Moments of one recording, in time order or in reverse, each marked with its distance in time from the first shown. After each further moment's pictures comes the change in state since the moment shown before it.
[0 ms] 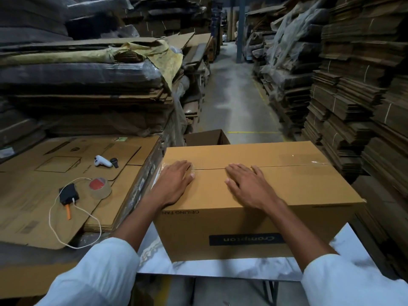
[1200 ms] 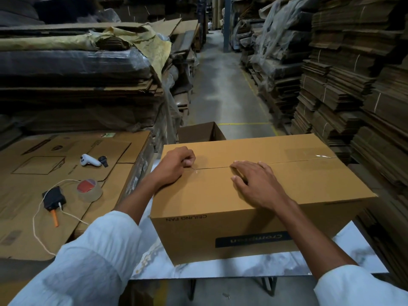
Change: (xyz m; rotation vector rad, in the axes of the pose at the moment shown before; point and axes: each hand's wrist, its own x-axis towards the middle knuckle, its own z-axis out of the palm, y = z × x) left_hand 0.061 -0.032 -0.015 -0.241 -0.058 0.194; right_hand 0.005 -0.007 0.003 0.081 0.084 0.108
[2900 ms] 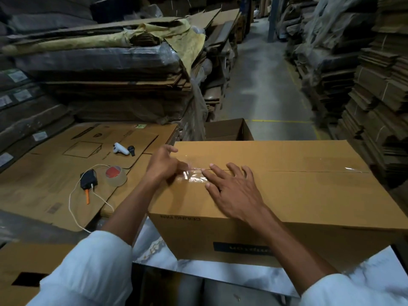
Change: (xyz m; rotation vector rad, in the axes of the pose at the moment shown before) left_hand -0.024 0.049 -0.017 -0.477 0.364 -0.858; right_hand 0.022 -0.042 0.018 -0.058 -0.149 -0.255
